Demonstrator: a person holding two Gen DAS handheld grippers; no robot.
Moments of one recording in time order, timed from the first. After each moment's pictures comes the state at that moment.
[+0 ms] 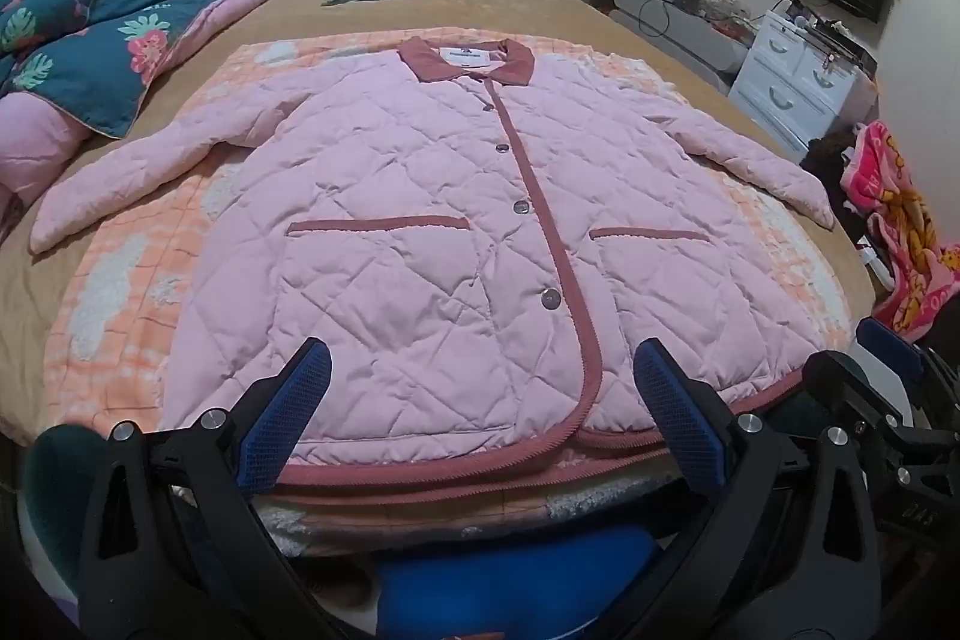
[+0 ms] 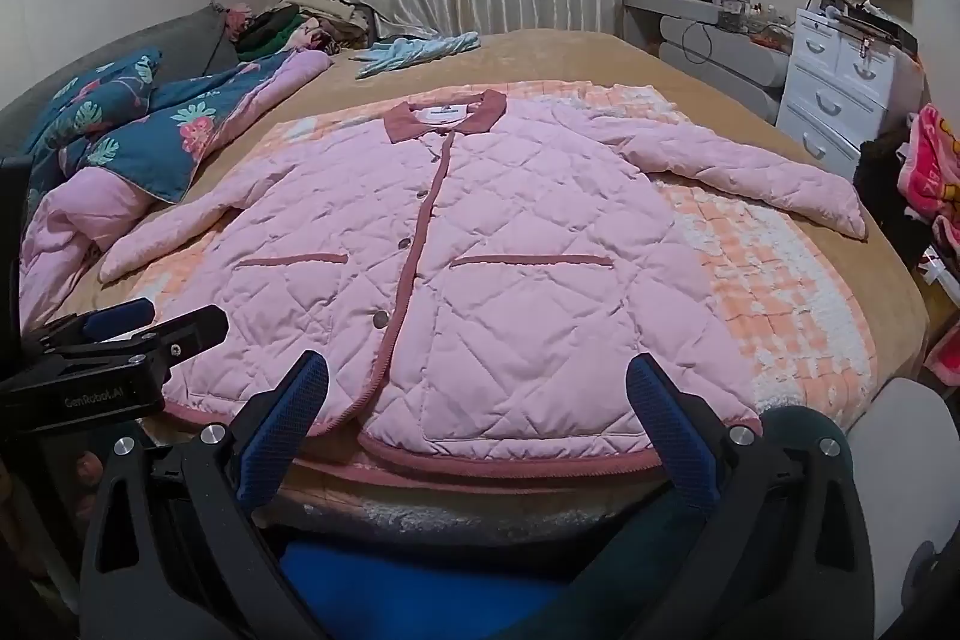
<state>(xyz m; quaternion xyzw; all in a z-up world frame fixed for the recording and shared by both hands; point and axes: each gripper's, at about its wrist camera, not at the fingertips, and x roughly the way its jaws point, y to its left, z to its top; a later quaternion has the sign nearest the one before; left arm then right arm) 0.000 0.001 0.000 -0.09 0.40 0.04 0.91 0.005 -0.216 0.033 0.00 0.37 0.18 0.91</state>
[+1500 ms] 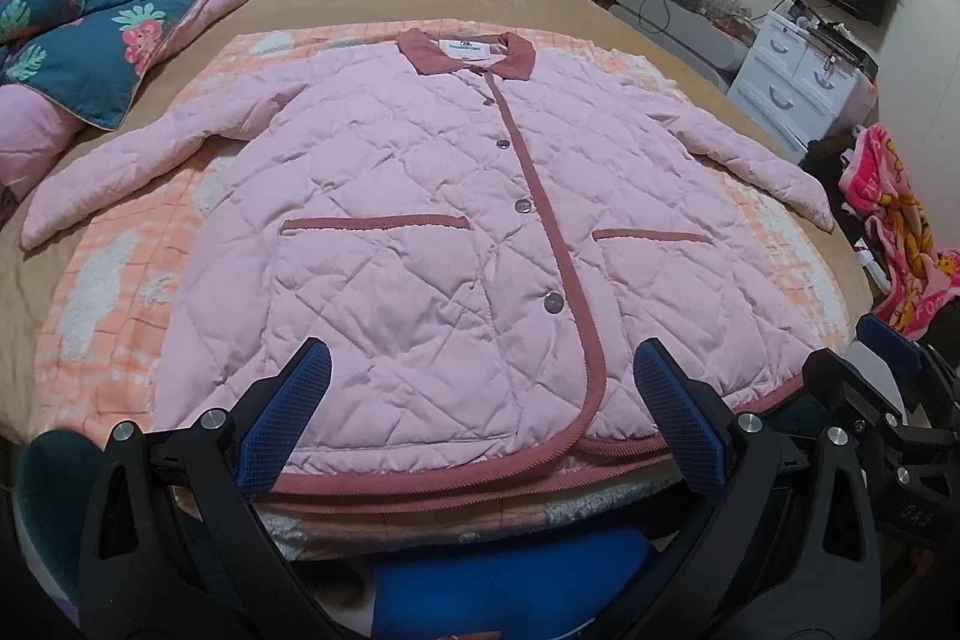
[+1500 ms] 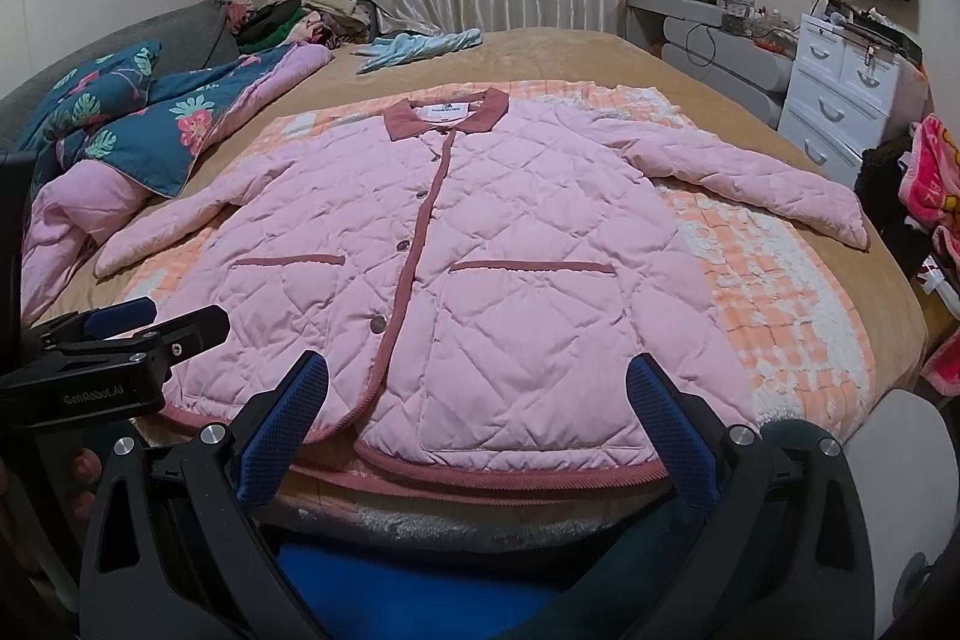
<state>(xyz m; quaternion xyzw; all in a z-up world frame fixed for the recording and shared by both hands) 0.007 -0.001 0.002 -0.10 0.41 0.03 0.91 0.013 -0.210 0.031 -0.01 0.37 0.18 0.91</state>
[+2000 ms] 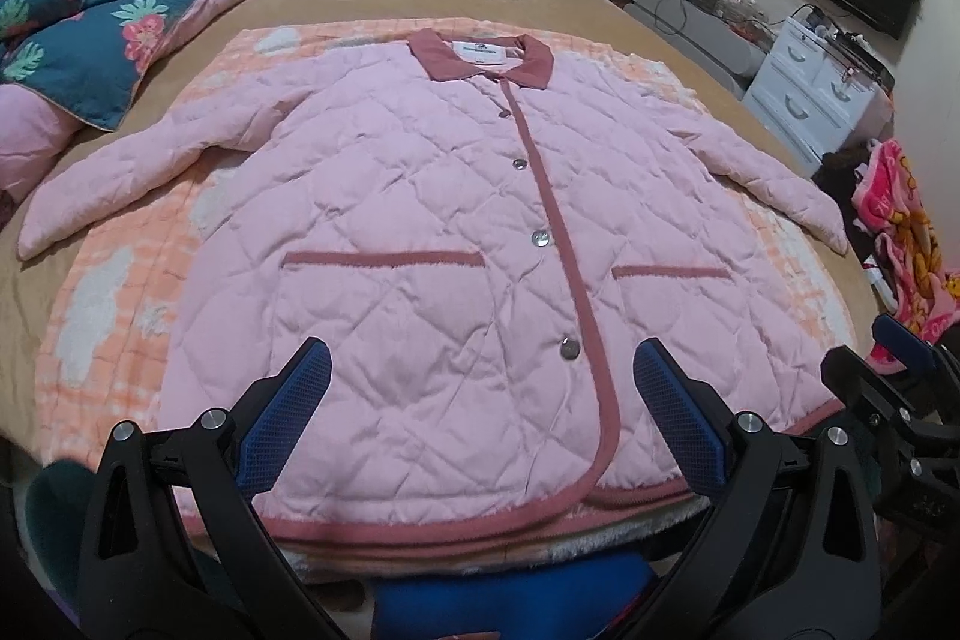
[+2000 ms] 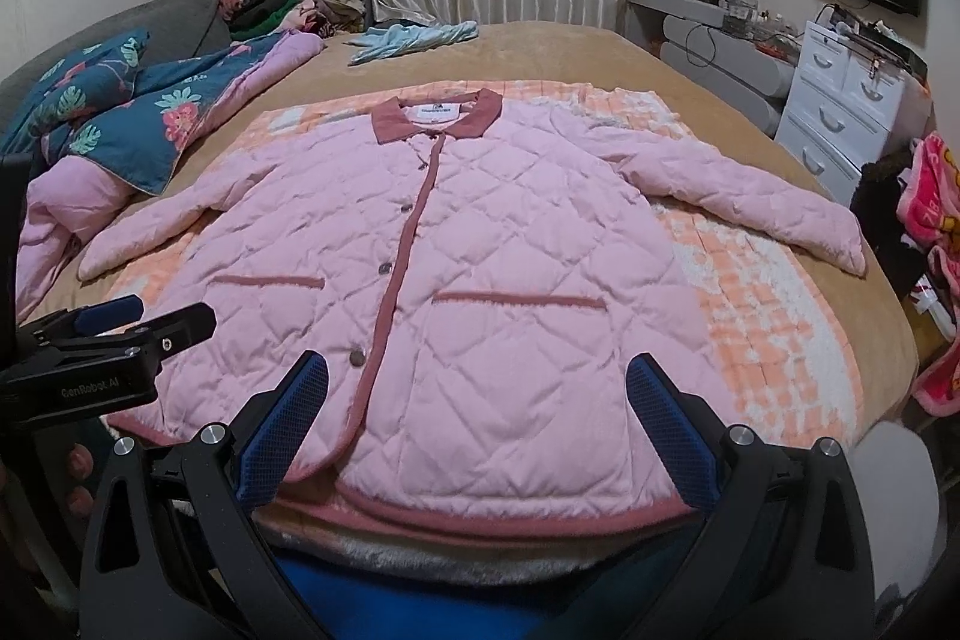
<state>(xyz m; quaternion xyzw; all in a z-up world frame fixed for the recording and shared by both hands) 0.050 0.020 0.006 -0.12 0.42 0.04 0.90 0.059 -0.201 0.046 -0.03 0.38 0.17 0.91</state>
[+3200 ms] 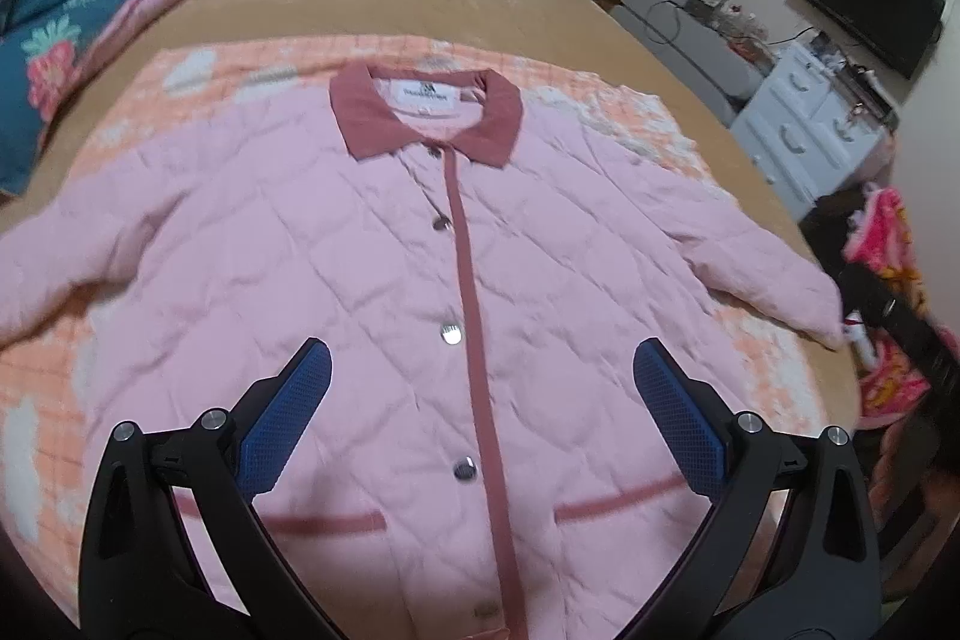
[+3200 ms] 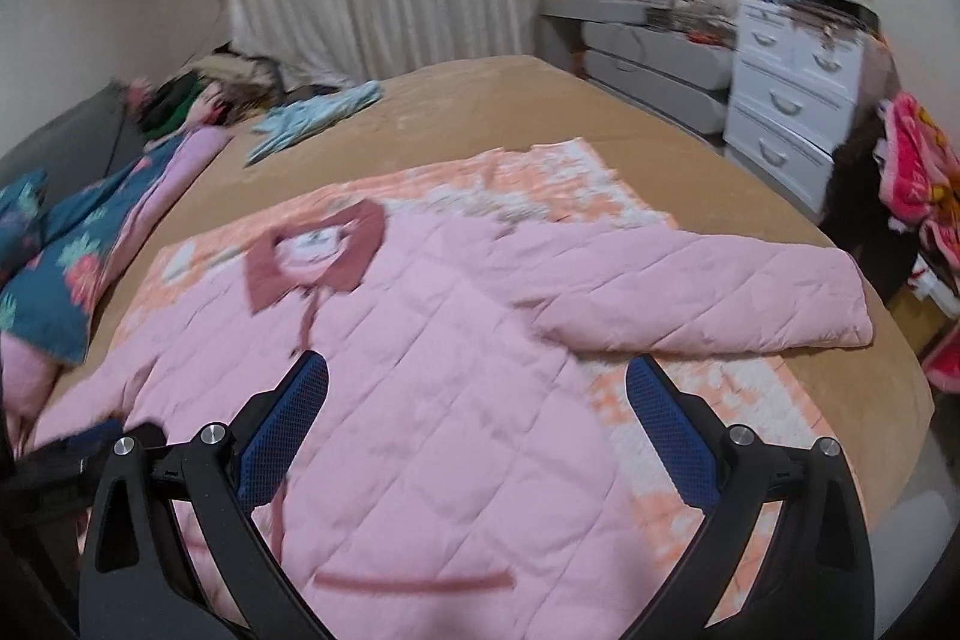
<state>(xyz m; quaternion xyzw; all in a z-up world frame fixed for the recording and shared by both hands) 0.233 0.013 0.022 -0.14 0.43 0.02 0.89 0.284 -0.257 0.070 0.07 0.36 0.08 0.93</state>
